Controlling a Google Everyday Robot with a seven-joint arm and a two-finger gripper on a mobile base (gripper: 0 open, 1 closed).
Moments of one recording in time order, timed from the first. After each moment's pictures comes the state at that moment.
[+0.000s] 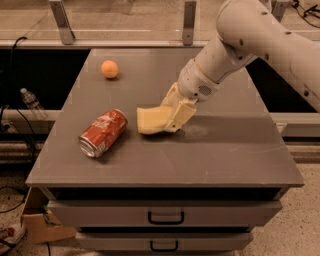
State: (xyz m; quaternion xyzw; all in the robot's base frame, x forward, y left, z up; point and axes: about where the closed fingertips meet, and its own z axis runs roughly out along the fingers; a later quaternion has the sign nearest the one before) arm 0.562 -0.027 0.848 -0.72 0.63 0.20 0.22
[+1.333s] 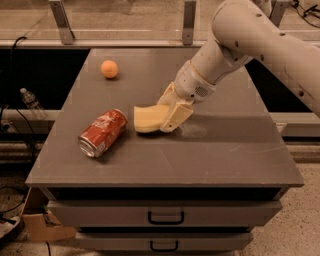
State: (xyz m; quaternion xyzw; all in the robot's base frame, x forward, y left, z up) arm 0.561 -0.021 0.844 -0.72 0.63 0.20 0.22
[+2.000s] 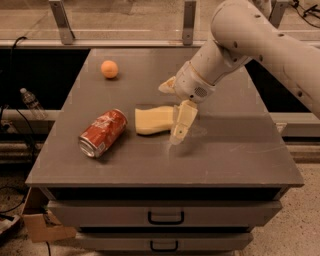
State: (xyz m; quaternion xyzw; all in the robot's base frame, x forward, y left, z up) arm 0.561 -0.019 0.843 -0.72 0.63 0.20 0.22
